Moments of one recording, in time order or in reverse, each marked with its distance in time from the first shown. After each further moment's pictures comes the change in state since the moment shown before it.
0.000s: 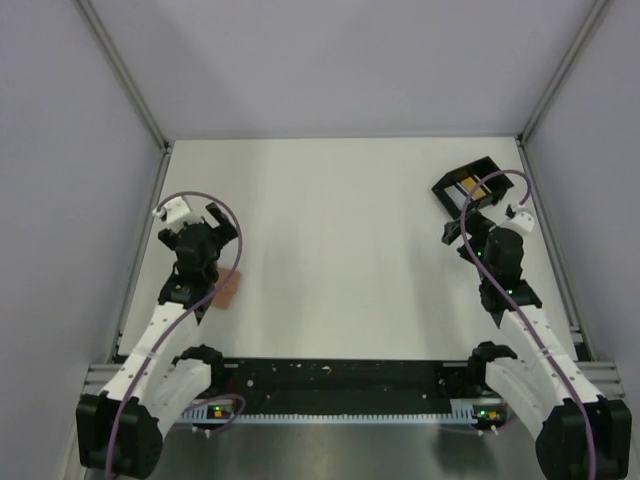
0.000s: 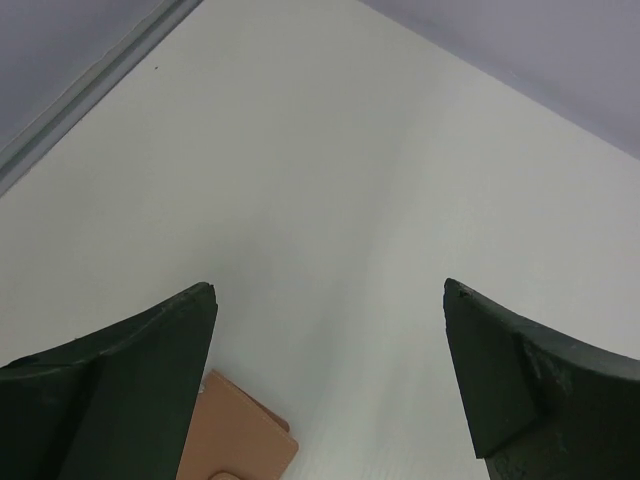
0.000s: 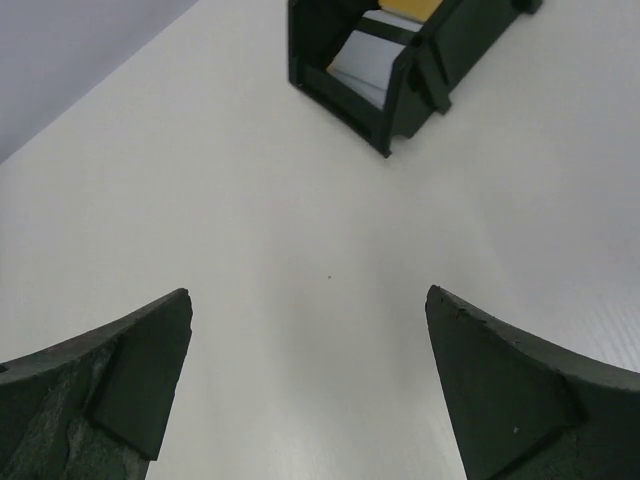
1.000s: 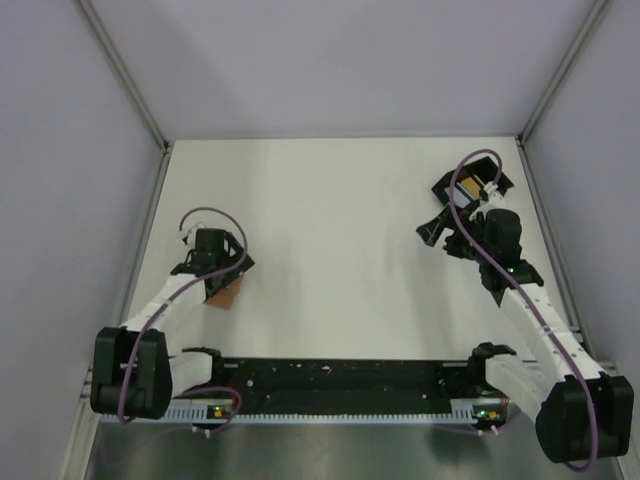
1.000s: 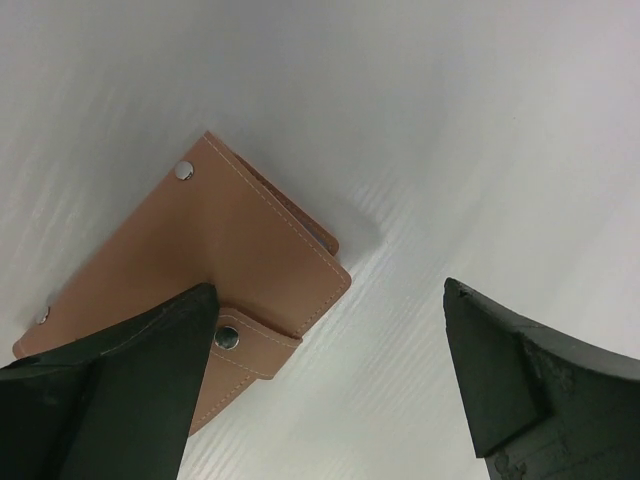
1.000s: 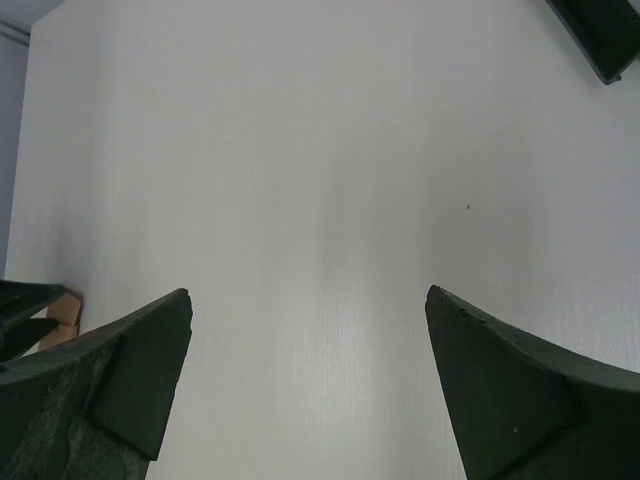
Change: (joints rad) left arm 0.077 0.333 0.030 -0.385 0.288 -0.315; right arm 0.000 0.124 0.164 -0.142 -0.483 -0.064
